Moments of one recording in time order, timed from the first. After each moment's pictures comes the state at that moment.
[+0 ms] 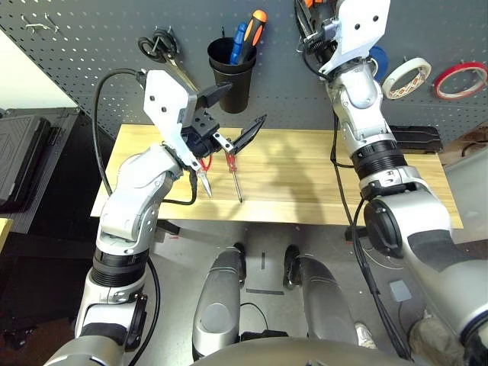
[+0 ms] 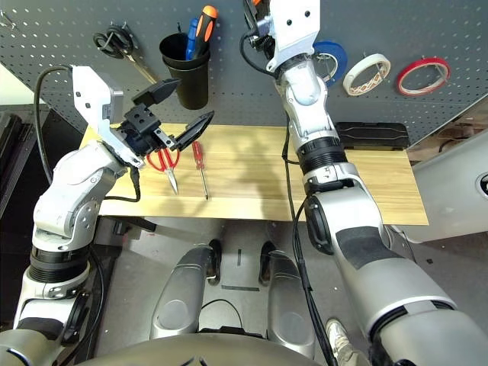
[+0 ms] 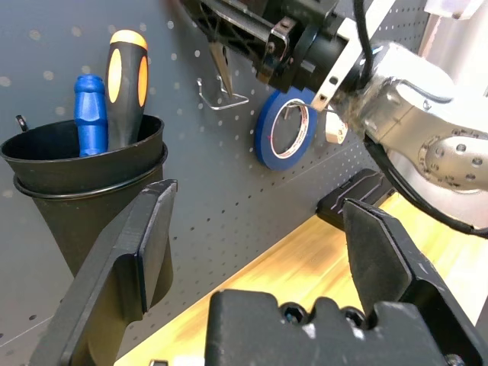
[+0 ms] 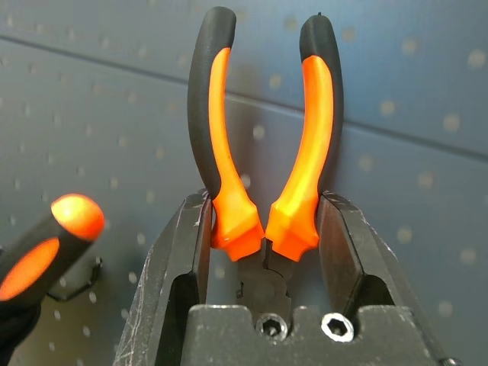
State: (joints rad) left arm -0.44 0.40 -0.02 -0.42 -0.31 0.43 -0.53; right arm -1.14 -0.15 -0.07 0.93 0.02 -0.58 0.15
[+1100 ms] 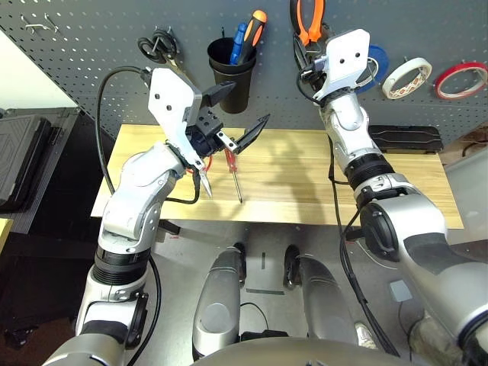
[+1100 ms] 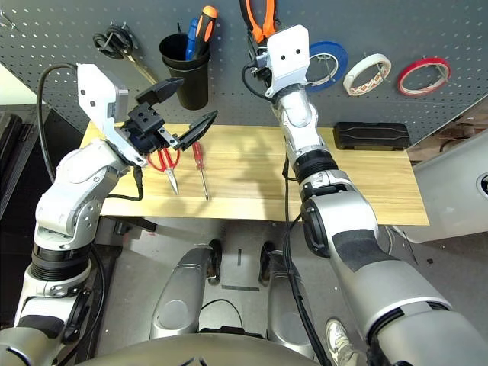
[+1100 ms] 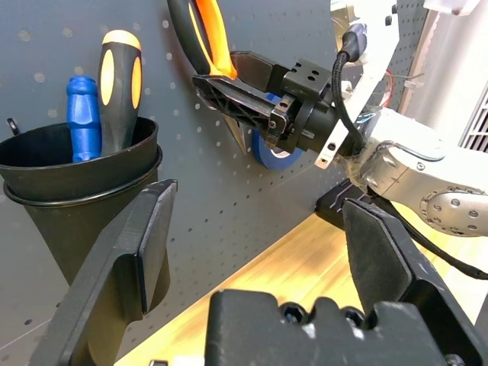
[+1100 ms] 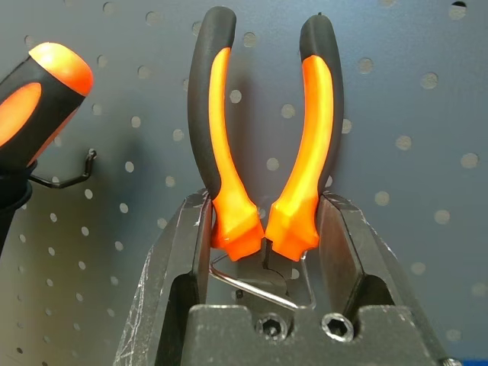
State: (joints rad) left arm -0.46 0.41 -0.04 -0.42 -0.31 0.44 -0.52; right arm -1.07 -0.13 -0.07 1.04 -0.01 -0.67 0.12
